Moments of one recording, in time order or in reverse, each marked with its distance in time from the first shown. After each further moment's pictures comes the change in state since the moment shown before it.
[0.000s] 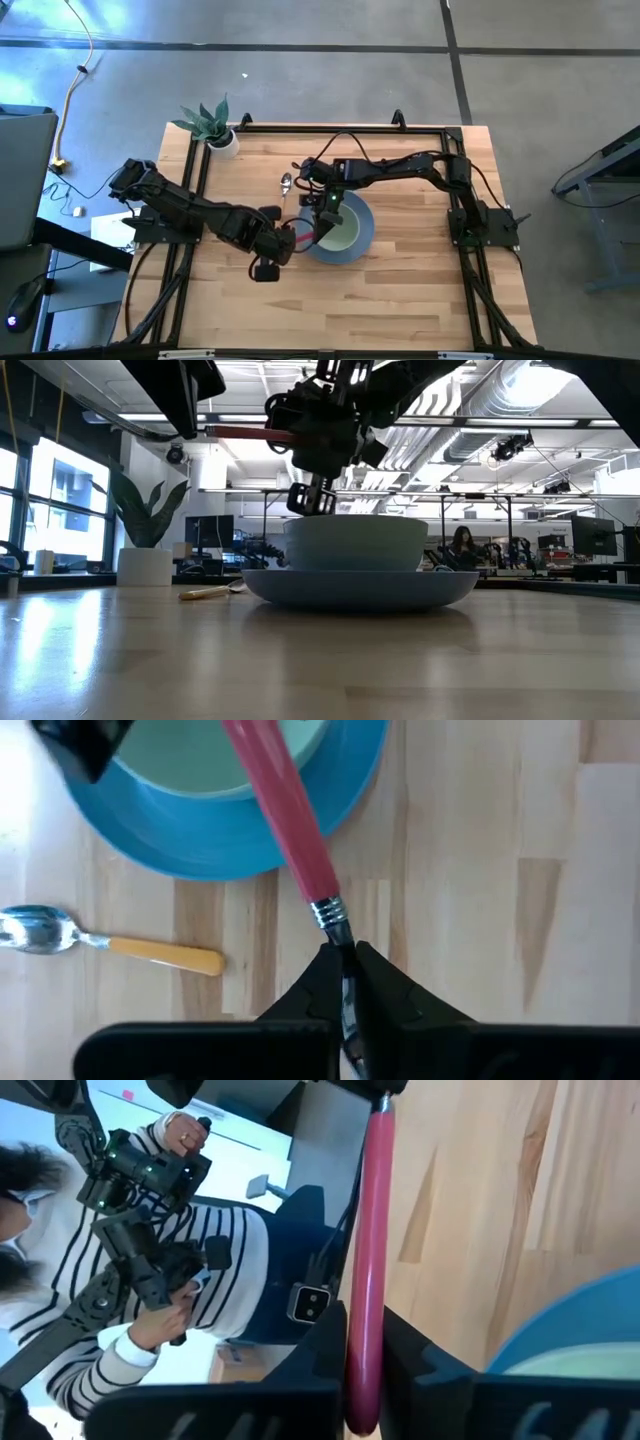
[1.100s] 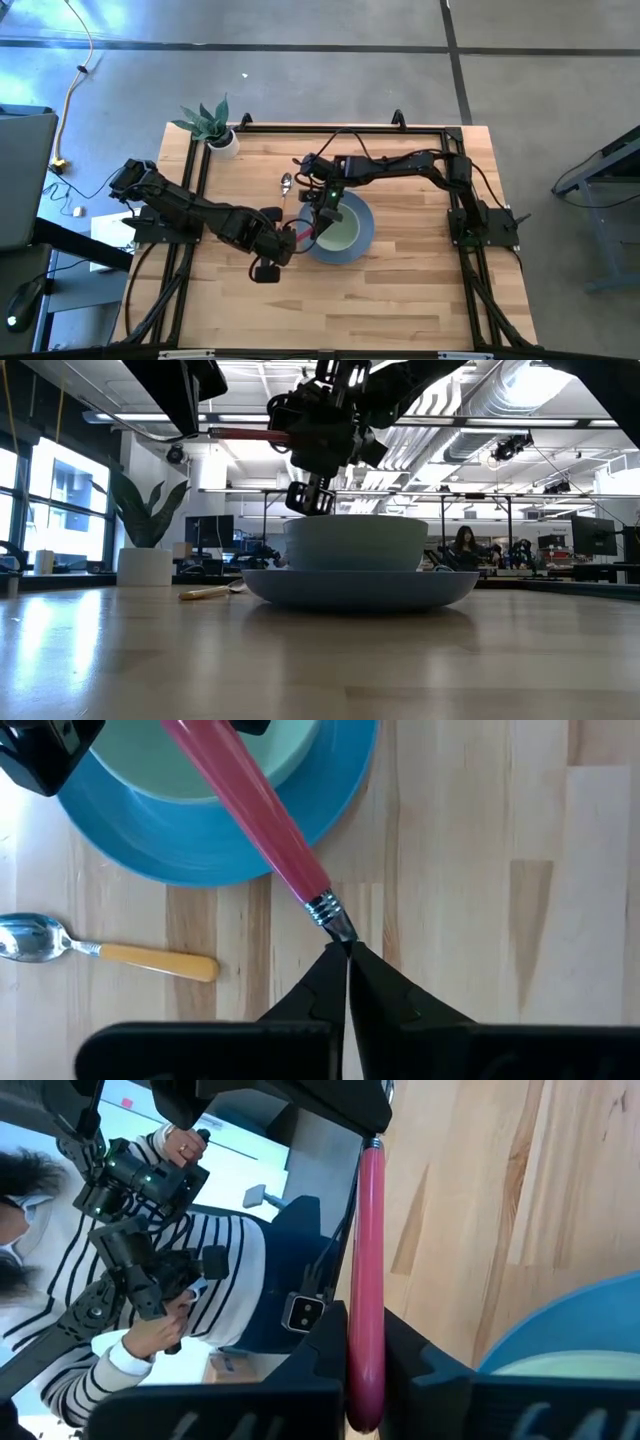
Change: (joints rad) left arm 0.001 0.002 0.000 0.008 0.006 0.004; right arm -0.014 -0.003 0.005 0.002 0.004 -0.013
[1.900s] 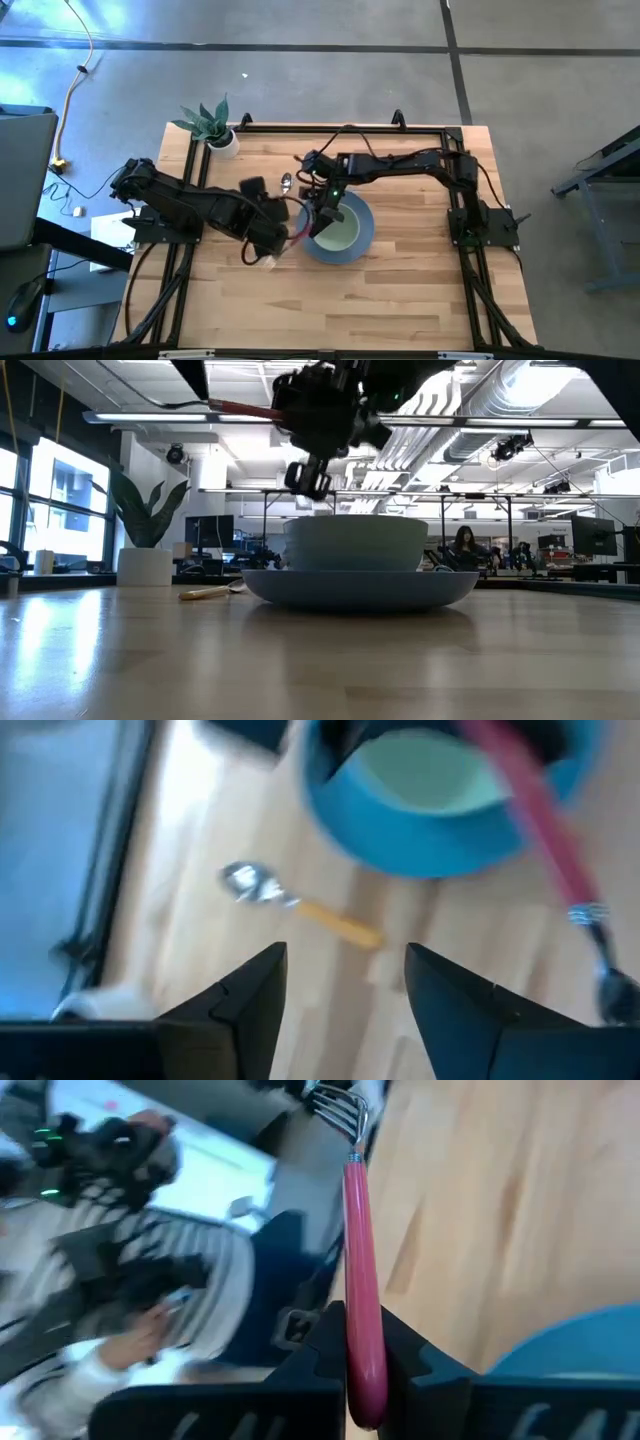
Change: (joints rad) left arm 0.003 0.002 0.265 -0.434 -0.314 -0.202; right arm -0.014 -0.052 0.003 -0.032 0.084 -0.045
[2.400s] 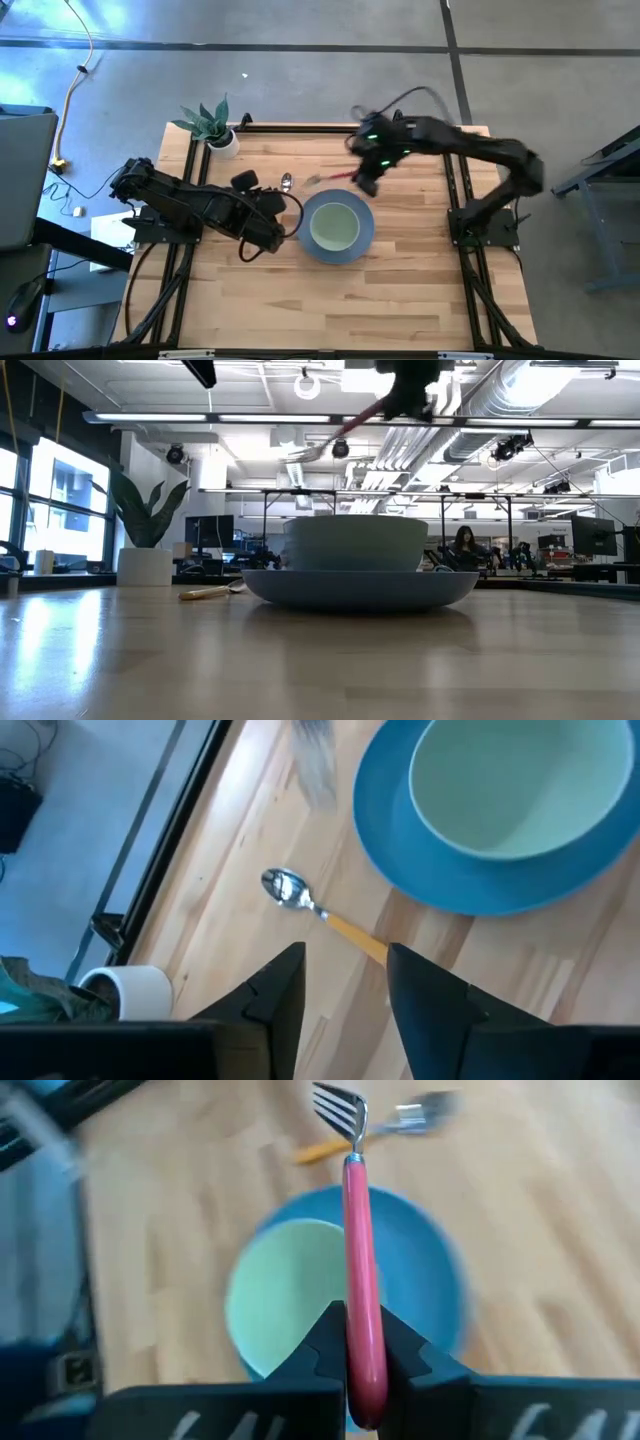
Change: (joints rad) left arm -0.002 -0.002 0.045 -0.048 -0.101 -0.139; right arm -0.089 -0.511 -0.002 -0.612 0.843 -0.010
